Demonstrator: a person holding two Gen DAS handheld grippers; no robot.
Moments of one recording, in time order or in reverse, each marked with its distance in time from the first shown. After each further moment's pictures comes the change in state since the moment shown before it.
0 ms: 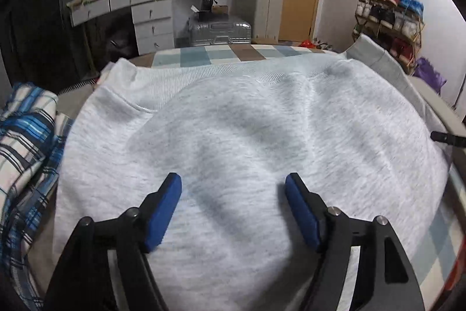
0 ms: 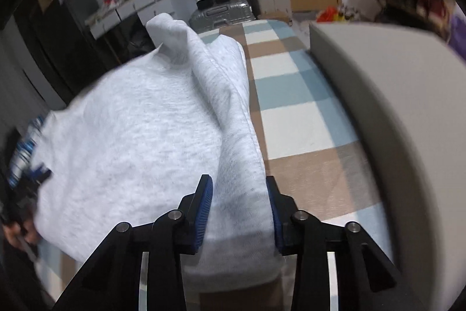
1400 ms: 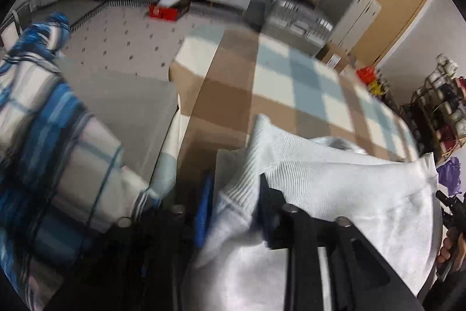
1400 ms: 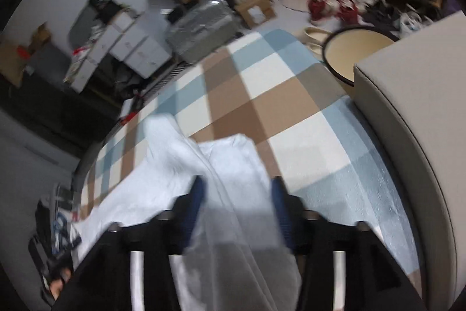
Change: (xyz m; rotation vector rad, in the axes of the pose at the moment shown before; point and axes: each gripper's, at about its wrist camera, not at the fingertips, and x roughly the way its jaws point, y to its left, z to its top) left arm 0.032 0.123 0.074 -0.439 0.165 0.087; right arm 0.081 -0.025 0.143 0.319 0.072 0.175
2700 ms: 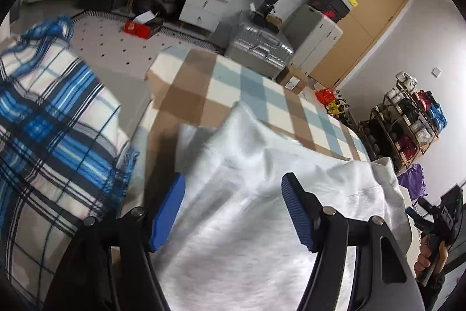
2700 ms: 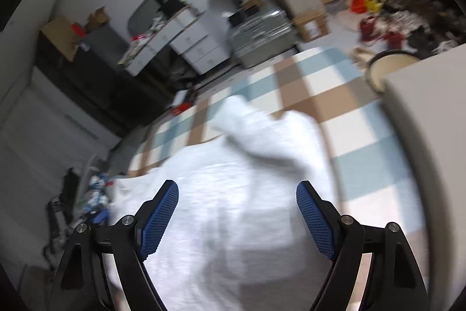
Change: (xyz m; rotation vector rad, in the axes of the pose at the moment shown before) left arm -0.036 -0.003 -0.034 -0.041 -0.087 -0.197; right arm -0.076 0.019 -0.052 -0.139 -0.051 0.168
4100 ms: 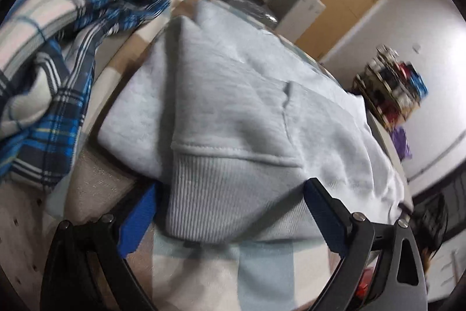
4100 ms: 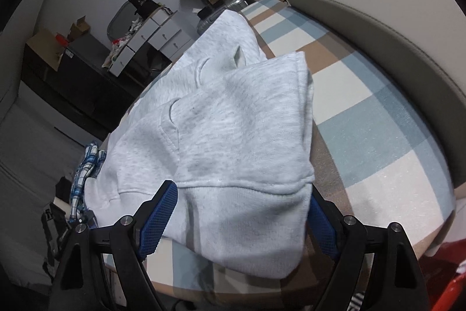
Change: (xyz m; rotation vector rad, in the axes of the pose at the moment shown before) left arm -0.071 -0.023 -0.153 -0.020 0.088 -0.081; right arm -0.082 -0.029 -0.208 0.137 0.000 -0.056
